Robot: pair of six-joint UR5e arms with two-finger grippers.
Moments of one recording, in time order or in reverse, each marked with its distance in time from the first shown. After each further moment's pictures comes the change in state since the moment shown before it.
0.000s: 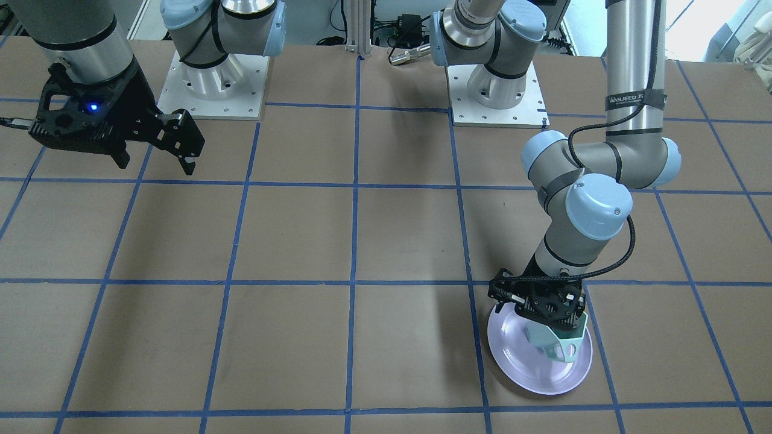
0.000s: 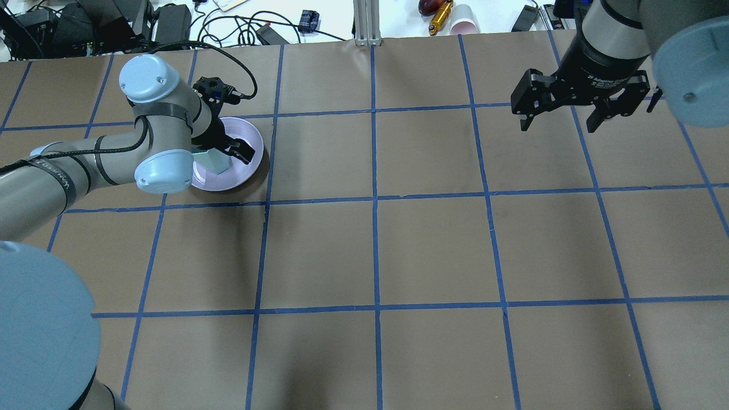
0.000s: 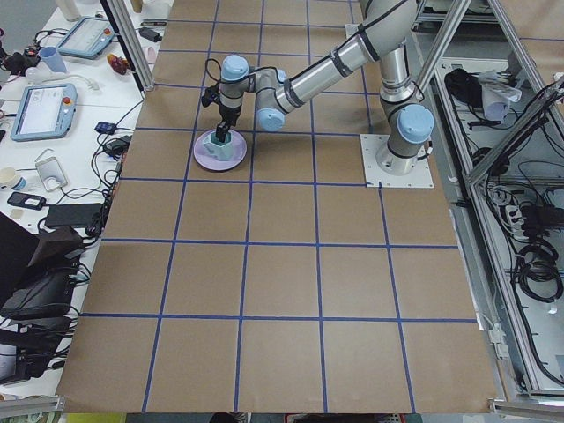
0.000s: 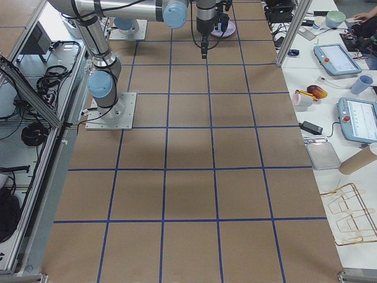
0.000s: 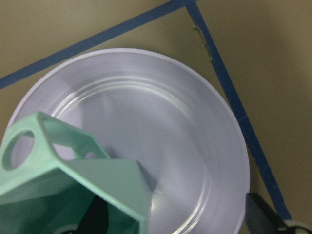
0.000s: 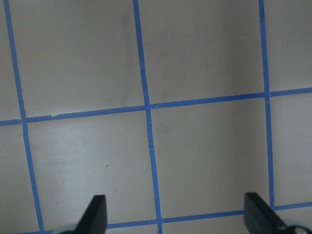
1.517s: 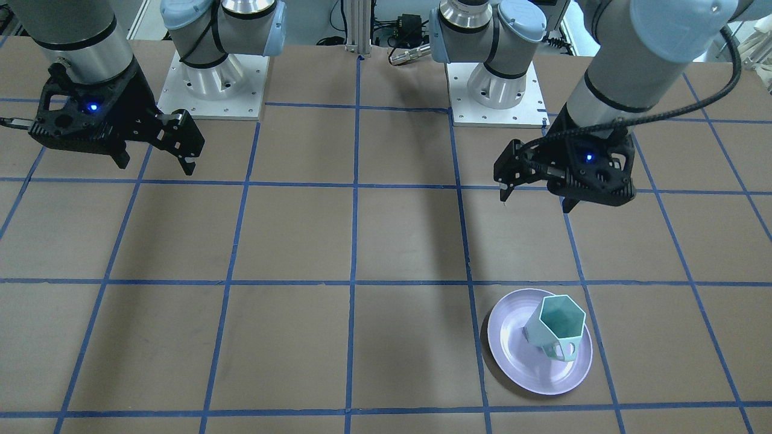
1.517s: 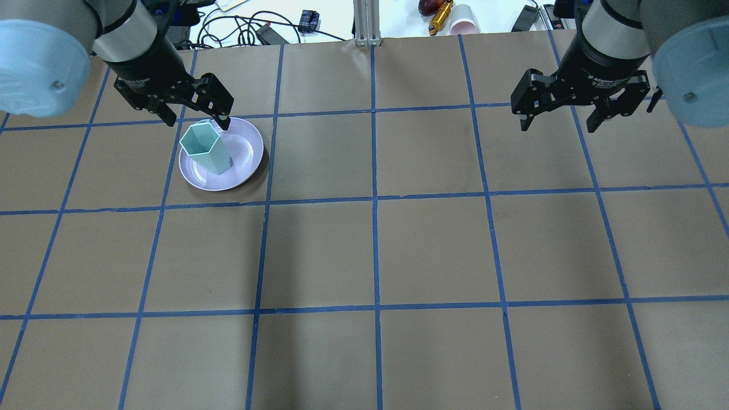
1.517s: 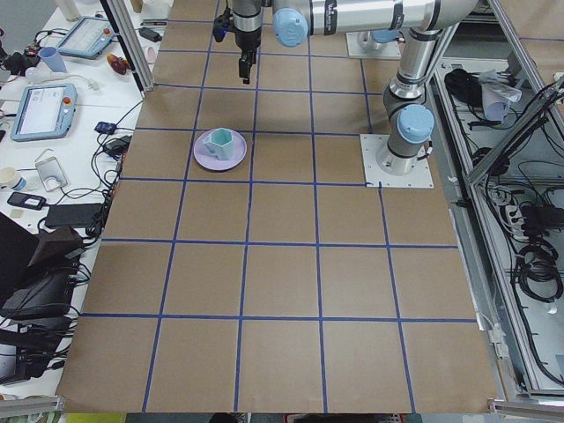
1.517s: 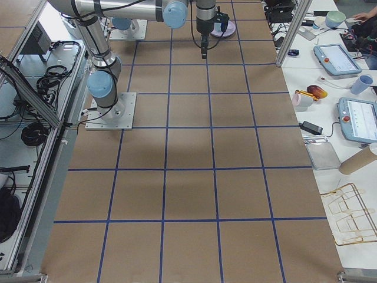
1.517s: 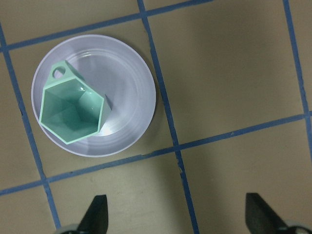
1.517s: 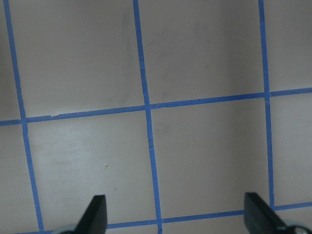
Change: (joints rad) left arm -0.061 0.337 0.307 -0.839 -0.002 -0.288; right arm 0.000 0.000 0.000 0.000 0.000 0.000
